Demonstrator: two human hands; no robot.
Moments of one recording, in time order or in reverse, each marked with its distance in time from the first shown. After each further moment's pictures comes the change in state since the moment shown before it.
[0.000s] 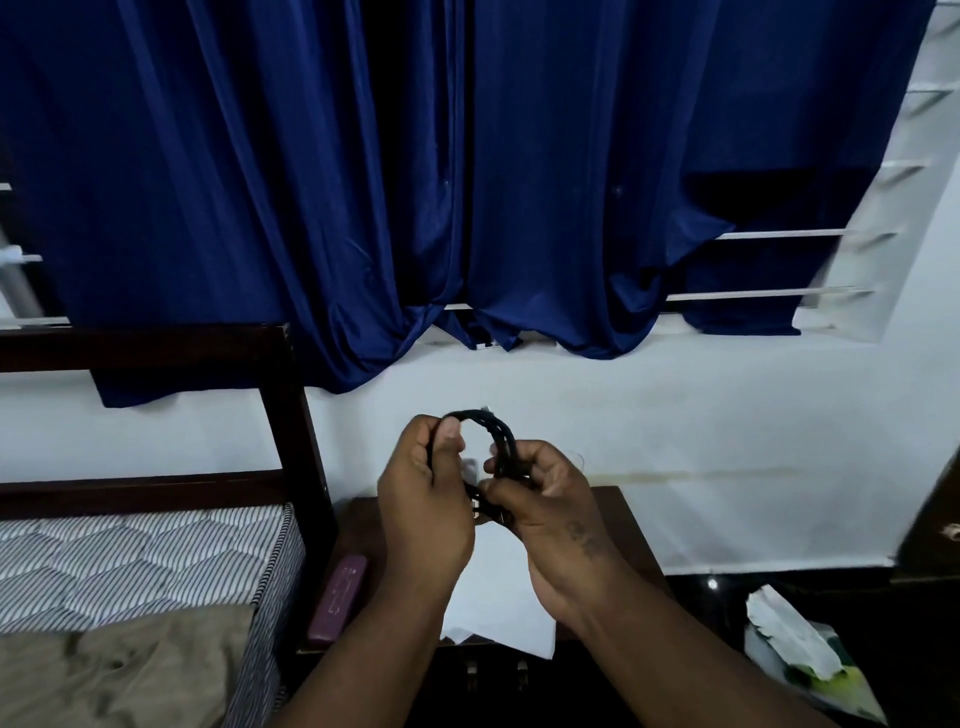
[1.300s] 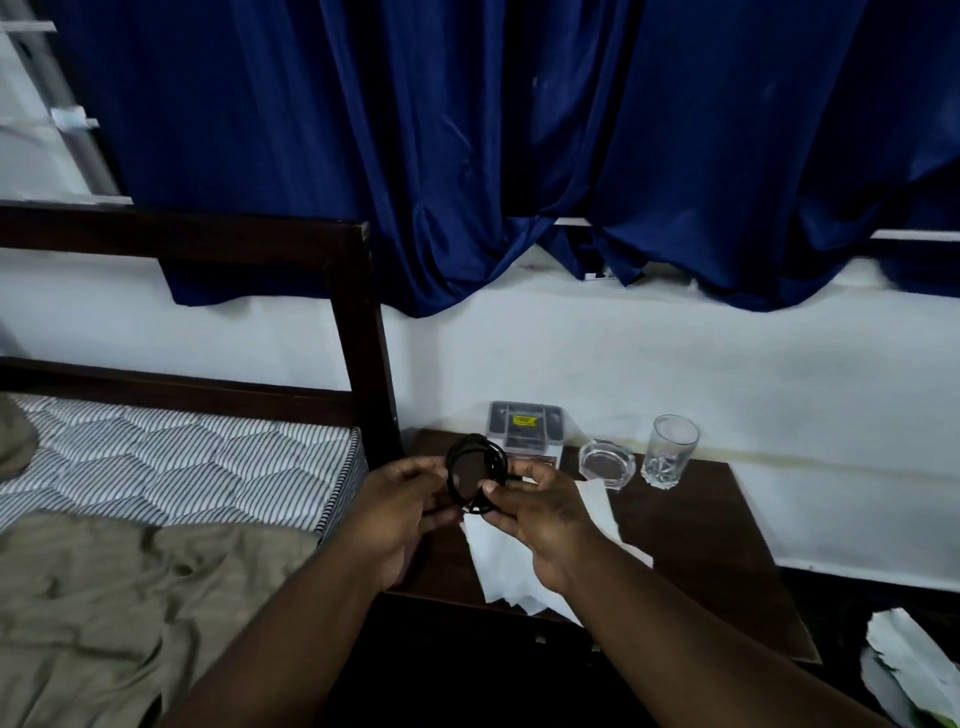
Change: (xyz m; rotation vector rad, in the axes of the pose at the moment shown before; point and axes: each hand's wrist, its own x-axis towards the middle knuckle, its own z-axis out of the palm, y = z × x) left_hand 0.064 -0.157 -0.106 -0.086 -0.138 -0.797; right_hand 0.108 0.172 0.026 -0.087 -0.020 0.483
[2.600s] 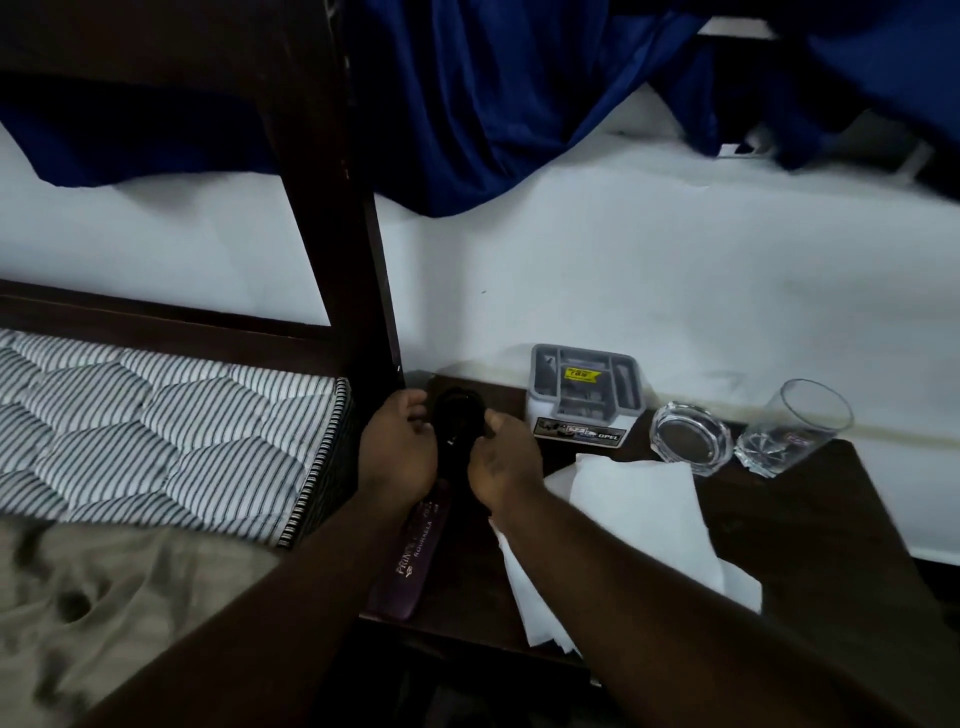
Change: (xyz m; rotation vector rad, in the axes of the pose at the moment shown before) left_hand 0.220 -0.094 -0.042 0.584 0.308 0.185; right_hand 0.195 0.090 0.062 -0.695 0.179 0.051
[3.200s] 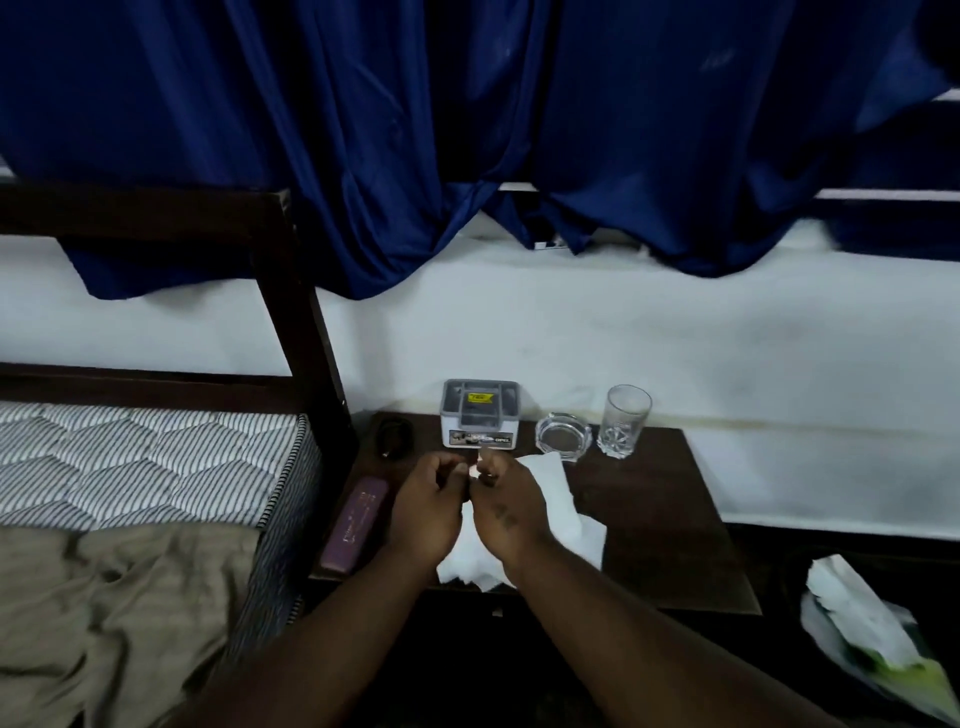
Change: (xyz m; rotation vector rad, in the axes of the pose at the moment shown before) left_hand -0.184 0.091 0.024 -0.189 -0.175 0.122; right_hand -0.157 0.022 -0.138 -0.017 0.066 -0.185
